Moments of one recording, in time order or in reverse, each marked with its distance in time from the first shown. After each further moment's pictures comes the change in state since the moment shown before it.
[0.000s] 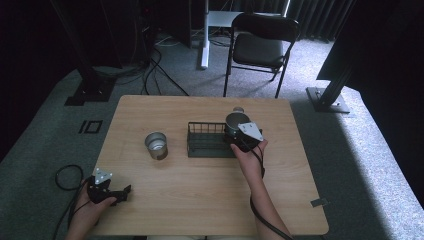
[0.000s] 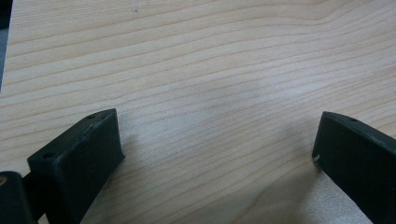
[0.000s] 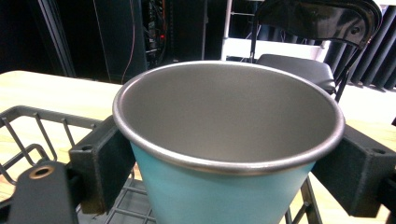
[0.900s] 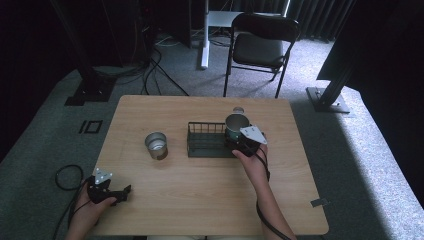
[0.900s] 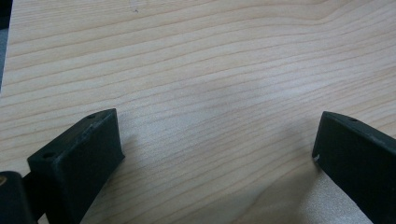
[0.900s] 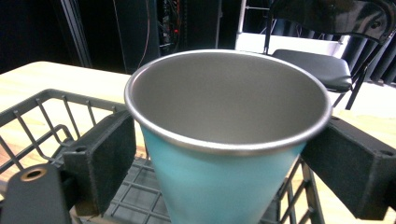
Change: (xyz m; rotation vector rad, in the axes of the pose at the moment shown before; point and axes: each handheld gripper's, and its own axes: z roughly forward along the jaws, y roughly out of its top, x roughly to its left) left arm 0.000 0.000 0.000 0.000 0.000 0.000; right arm -0.004 -0.003 -0.016 0.021 0.059 -0.007
